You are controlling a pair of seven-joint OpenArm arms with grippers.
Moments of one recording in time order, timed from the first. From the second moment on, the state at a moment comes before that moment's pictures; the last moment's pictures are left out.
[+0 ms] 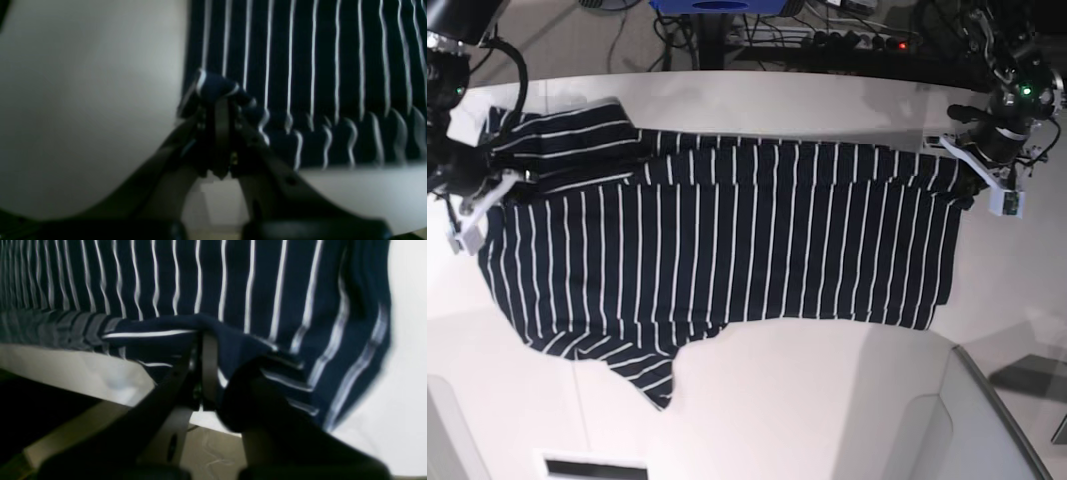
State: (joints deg) left arm 17.0 -5.3 -36.9 99.6 -5.1 -34.8 41.1; right arm -6.9 10.0 28.3 91.3 35.2 25.5 -75.2
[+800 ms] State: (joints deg) left arm 2.8 -7.1 -29.2 80.5 4.3 -34.7 41.0; right arm 6.7 16.4 18.2 64.4 34.9 24.6 -62.5
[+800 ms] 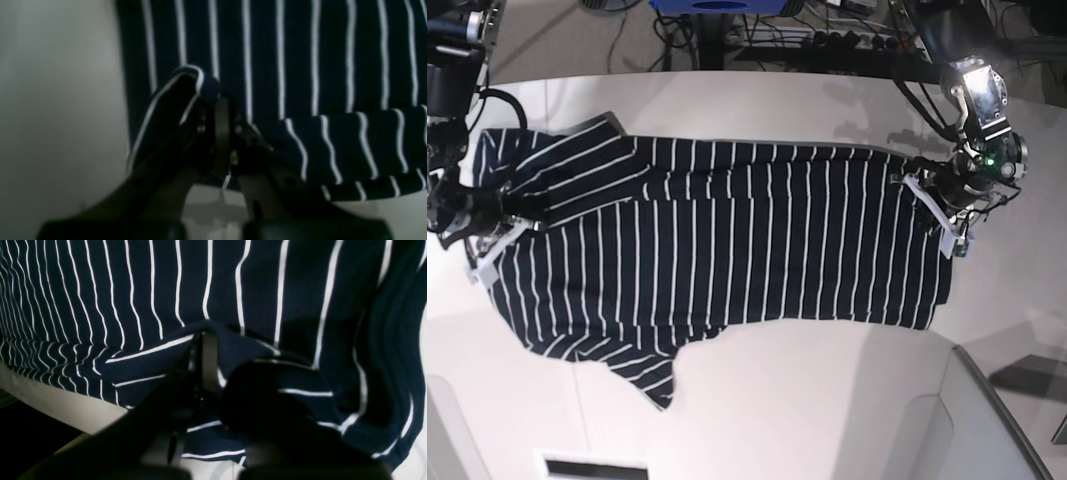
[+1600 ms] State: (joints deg) left arm 3.0 -9.3 -32.6 80.2 3.7 -34.6 34.7; right arm 3.3 16.0 22.2 76.2 36.0 15.0 -61.8
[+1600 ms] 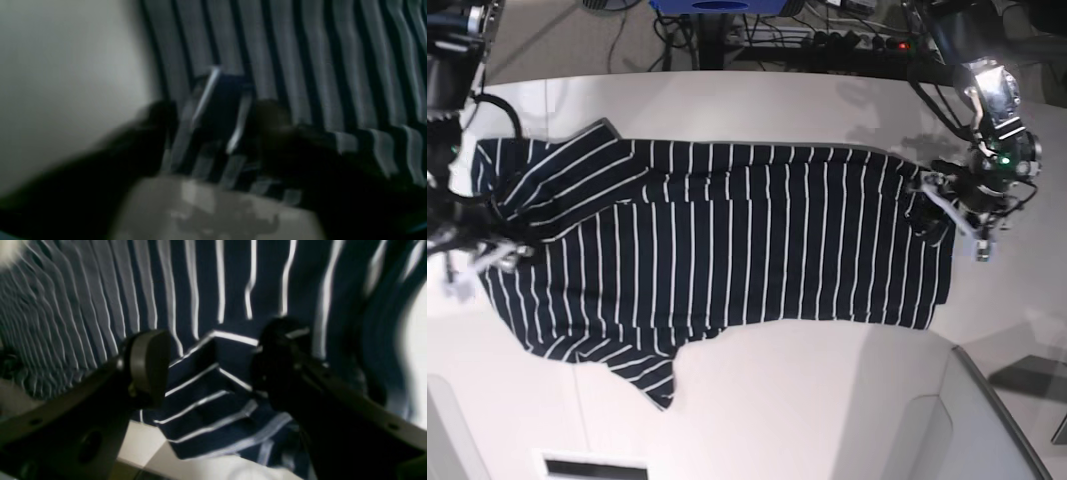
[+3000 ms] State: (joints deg) left arm 26.5 -14.9 -45.2 80.6 -31.1 -34.7 29.4; right arm -17.2 -2.0 26.0 82.0 35.1 24.1 -60.5
